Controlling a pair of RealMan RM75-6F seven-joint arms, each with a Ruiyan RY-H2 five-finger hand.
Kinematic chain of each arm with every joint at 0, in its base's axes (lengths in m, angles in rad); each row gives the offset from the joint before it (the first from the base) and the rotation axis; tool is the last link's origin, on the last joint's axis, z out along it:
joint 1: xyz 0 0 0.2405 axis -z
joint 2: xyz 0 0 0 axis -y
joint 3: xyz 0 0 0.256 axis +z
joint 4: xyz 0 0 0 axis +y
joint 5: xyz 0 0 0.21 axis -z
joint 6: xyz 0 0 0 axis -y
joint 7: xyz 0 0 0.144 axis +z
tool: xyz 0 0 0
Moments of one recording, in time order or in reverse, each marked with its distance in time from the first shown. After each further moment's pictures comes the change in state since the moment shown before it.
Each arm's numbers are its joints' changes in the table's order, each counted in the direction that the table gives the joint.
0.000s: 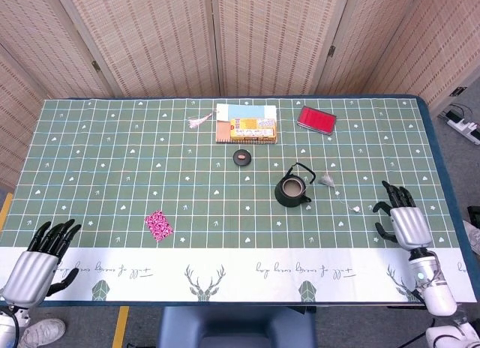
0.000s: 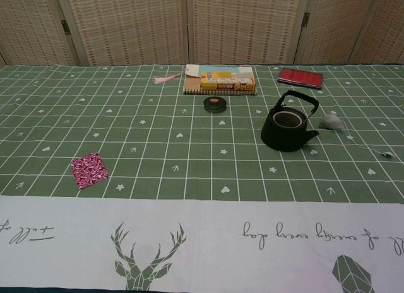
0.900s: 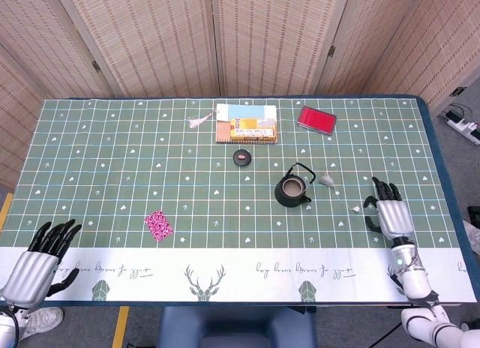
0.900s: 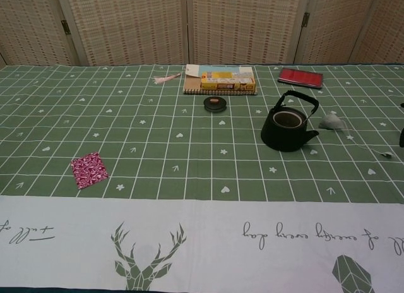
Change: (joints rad) left arm 0.000 -0.003 0.001 -0.004 -0.002 -0.003 -0.013; right arm -0.082 0.166 0.024 0.209 -0.091 0.132 -0.071
